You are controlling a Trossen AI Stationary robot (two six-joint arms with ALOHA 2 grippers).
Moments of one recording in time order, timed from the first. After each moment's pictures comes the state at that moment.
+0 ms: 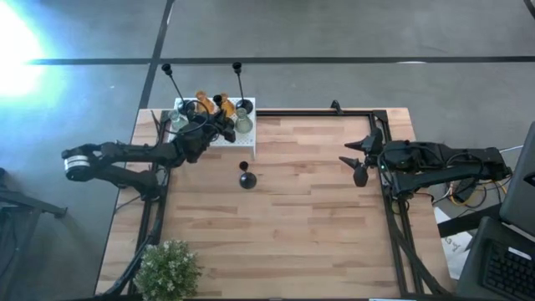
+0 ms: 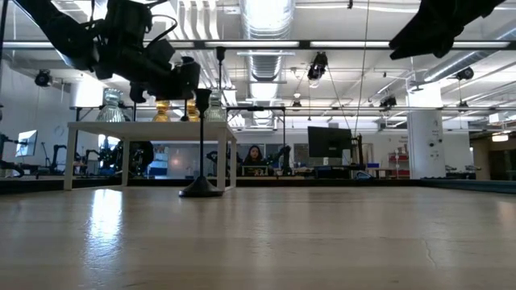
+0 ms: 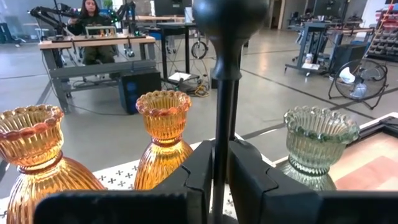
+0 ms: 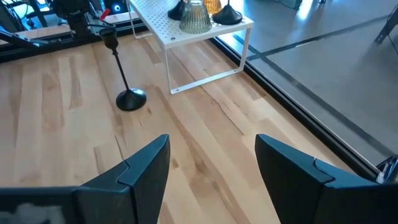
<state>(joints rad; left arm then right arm) 0.41 1.17 0.47 0.66 -0.68 -0.08 0.05 0.61 0.72 -0.62 0.45 0.28</state>
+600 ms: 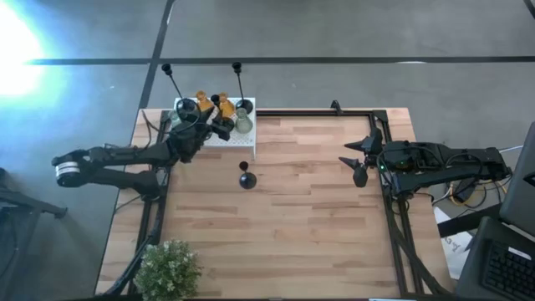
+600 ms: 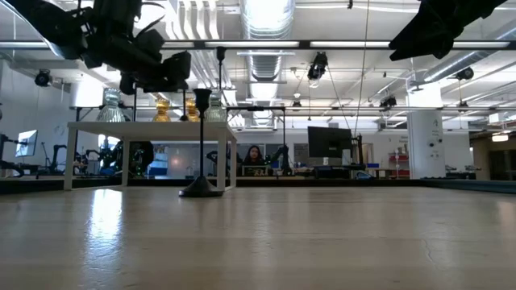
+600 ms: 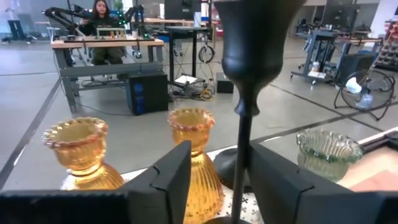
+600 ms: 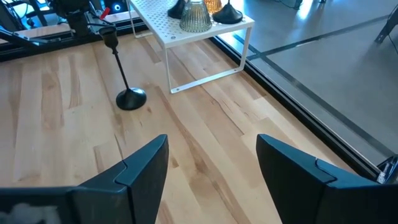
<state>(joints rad) 0.41 1.04 0.47 0.55 -0.71 -0.11 0.05 0.61 0.72 -0.62 0.44 0.28</state>
